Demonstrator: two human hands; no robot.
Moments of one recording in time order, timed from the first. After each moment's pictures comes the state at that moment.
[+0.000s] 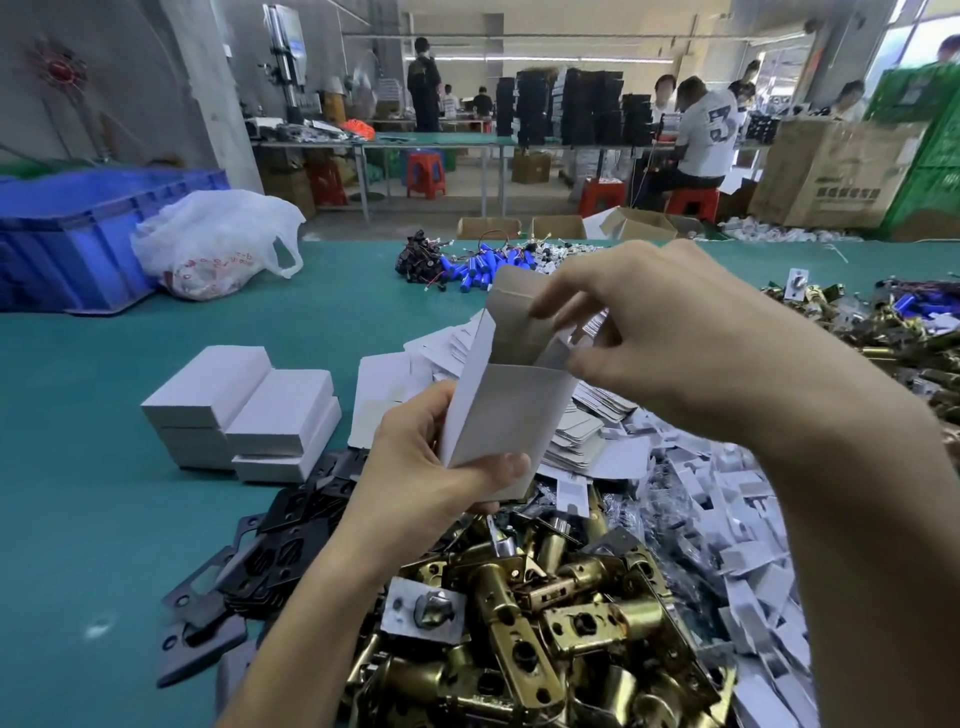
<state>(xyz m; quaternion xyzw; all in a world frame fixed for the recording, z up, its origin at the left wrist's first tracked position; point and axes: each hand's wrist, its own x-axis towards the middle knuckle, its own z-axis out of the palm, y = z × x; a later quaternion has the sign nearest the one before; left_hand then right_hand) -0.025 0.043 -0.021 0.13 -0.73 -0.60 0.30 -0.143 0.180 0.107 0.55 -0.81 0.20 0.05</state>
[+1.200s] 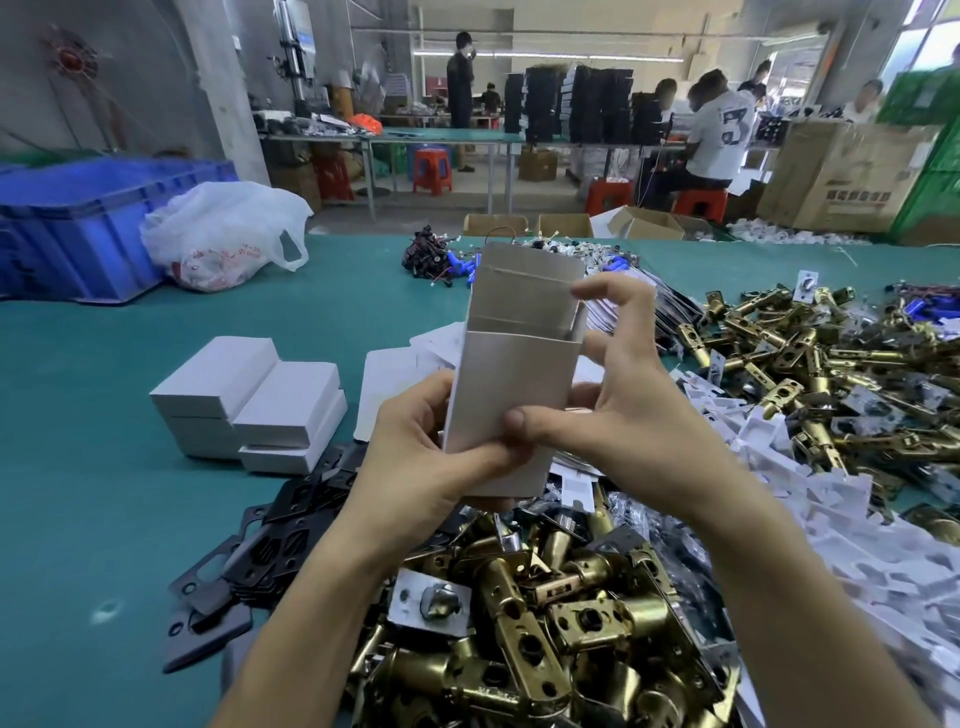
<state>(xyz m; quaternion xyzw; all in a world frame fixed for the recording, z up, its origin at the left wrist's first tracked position) -0.024 0.041 -0.020 0.11 -0.67 -0.67 0.31 -0.149 0.169 0.029 0.51 -0.65 0.55 -0.13</state>
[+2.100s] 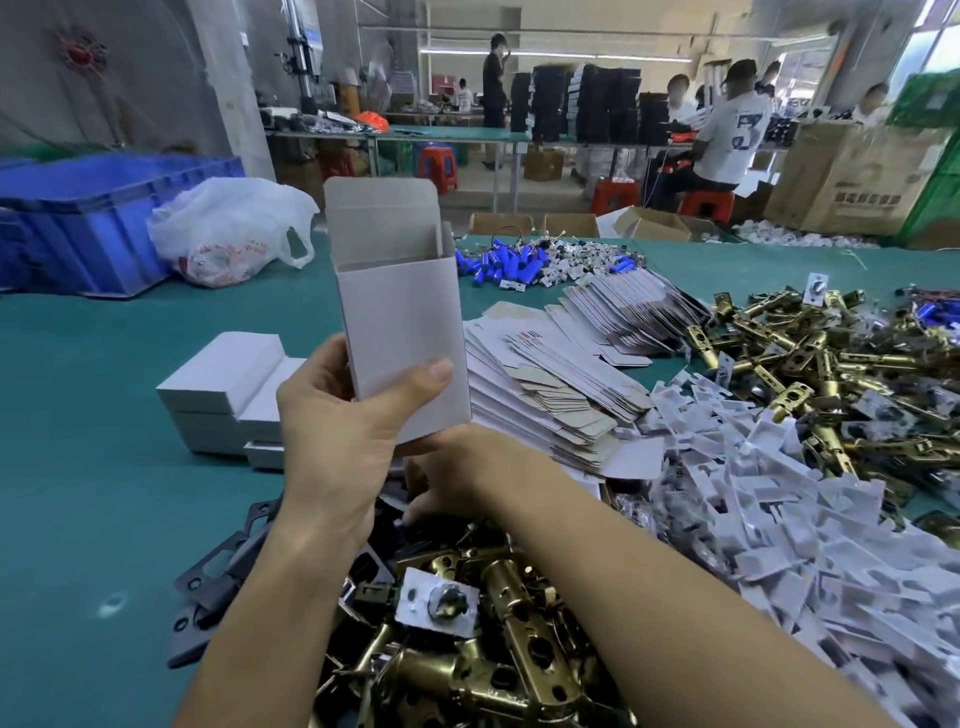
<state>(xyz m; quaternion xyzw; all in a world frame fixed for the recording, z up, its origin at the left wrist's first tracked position) -0.012 0.021 -0.004 0.21 -0.55 -0.63 0.51 -0.121 0.055 -0.028 0.62 -0.77 0.00 -0.15</state>
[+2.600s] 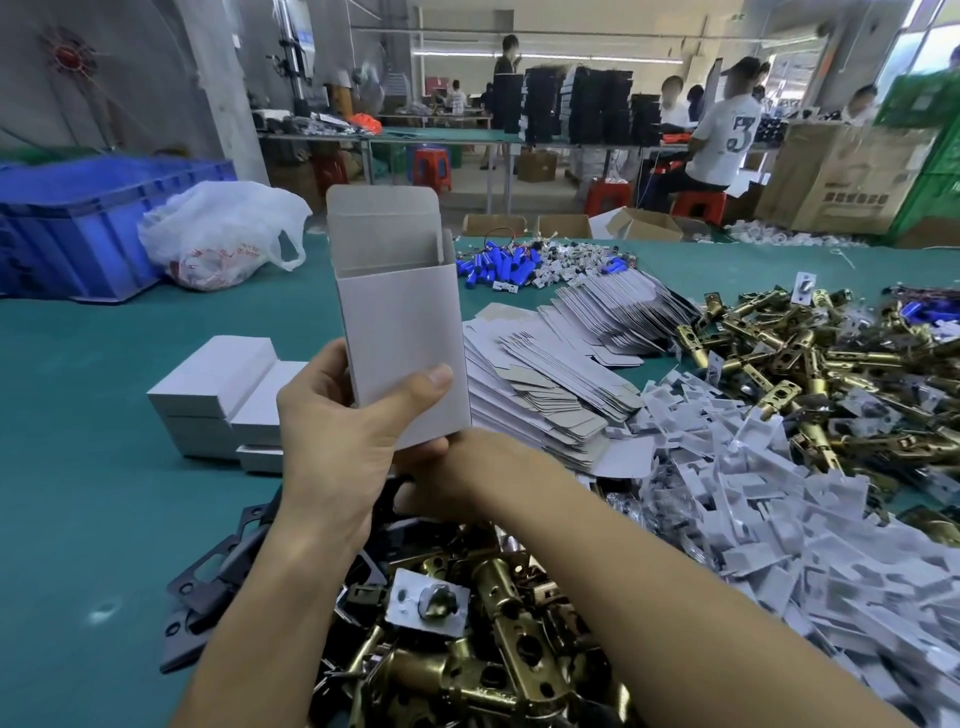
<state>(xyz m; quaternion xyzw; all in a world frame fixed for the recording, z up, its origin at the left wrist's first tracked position) -0.014 0.029 -0.002 0.21 -0.54 -0.64 0.50 -0.112 0.070 -0.011 0.59 -0.79 0.04 -0.16</state>
